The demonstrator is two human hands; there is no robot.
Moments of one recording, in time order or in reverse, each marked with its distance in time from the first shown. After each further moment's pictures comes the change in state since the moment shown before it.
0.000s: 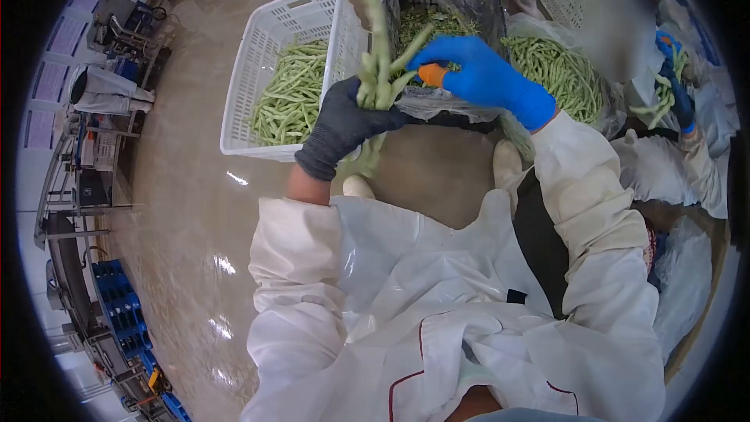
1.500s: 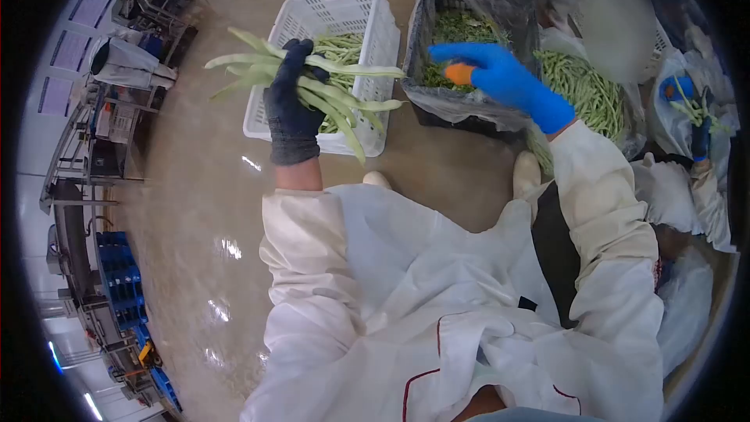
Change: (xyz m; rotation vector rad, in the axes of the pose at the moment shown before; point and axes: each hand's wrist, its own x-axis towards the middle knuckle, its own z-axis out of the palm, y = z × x) left_hand -0.017 -0.023 -0.090 -0.592 0.571 0.314; right_hand 0.015 0.012 0.018 0.245 -0.033 0.192
